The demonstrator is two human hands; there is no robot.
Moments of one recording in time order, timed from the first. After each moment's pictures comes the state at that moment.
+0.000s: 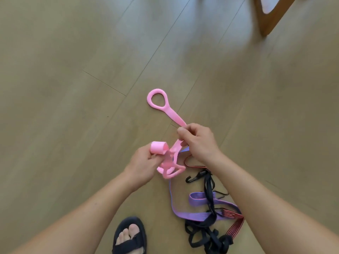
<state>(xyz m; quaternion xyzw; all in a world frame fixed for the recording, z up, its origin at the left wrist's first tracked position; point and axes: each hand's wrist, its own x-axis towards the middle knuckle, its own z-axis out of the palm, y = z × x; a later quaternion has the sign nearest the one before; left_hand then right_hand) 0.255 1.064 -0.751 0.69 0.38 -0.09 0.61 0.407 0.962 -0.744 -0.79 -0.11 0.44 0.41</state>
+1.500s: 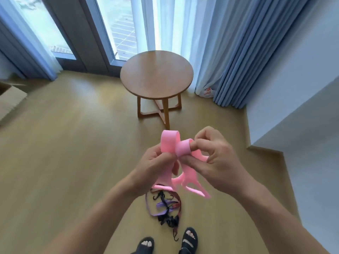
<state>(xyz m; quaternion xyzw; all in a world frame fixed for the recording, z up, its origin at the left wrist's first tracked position) 0.287 0.861 0.033 0.63 0.03 -0.07 0.77 0.355 0.681 0.073 -0.83 -0.34 0.04 0.43</state>
